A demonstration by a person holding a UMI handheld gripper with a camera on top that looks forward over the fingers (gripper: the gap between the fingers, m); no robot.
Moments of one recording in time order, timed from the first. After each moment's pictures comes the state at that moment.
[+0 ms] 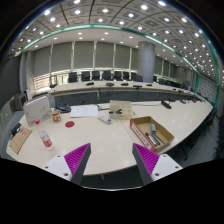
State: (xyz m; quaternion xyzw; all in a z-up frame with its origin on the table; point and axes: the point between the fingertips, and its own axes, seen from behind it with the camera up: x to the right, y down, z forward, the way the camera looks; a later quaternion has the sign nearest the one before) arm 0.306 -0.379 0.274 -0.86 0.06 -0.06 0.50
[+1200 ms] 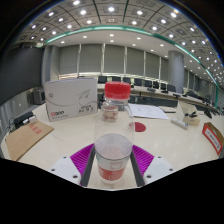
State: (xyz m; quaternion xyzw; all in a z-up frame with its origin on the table) arm -0.090 -0.122 0.068 -0.83 -0.05 0.01 0.55
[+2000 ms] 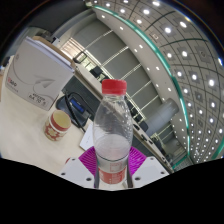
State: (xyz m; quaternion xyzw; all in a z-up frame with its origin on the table) arm 0.018 0.099 0.190 -0.75 -0.24 -0.33 0.52
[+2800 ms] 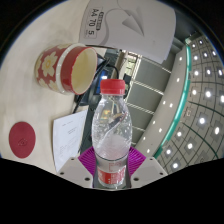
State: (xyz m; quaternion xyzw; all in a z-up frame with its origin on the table) arm 0.017 0.236 0.174 -0.48 -0.55 -0.59 0.35
